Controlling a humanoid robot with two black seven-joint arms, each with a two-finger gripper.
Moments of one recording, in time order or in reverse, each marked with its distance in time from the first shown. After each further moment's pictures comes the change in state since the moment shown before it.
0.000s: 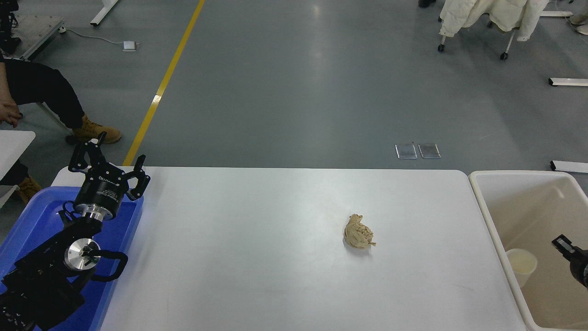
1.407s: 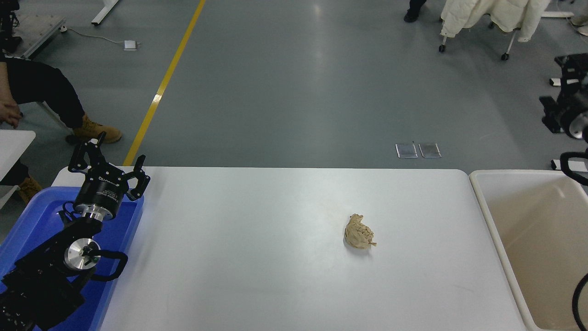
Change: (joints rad) left arm 0.000 0.000 0.000 0.000 -0.001 0.000 0.000; right arm 0.409 -0.149 0.955 0.572 0.093 -0.005 0.029
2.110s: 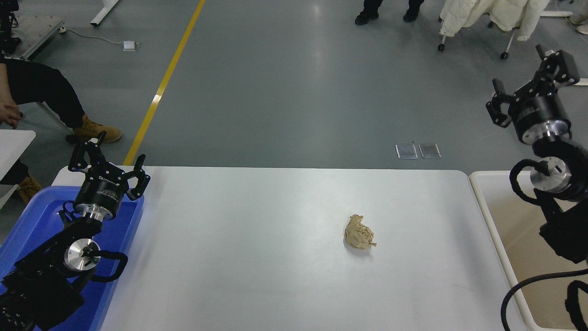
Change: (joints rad) left arm 0.000 0.000 0.000 0.000 0.000 0.000 0.000; right arm -0.335 0.211 0.378 0.138 0.002 0.084 0.105
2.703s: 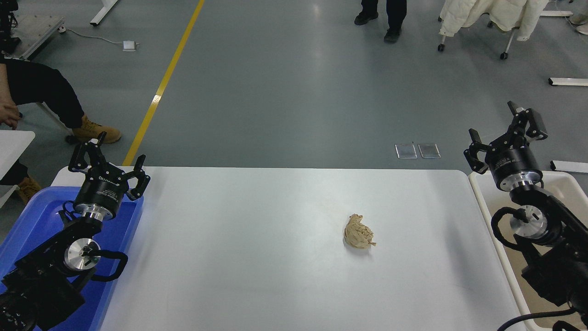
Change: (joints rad) left arm 0.000 0.000 0.000 0.000 0.000 0.000 0.000; right arm -0.068 0.003 -0.014 -0.028 0.000 0.055 0.023
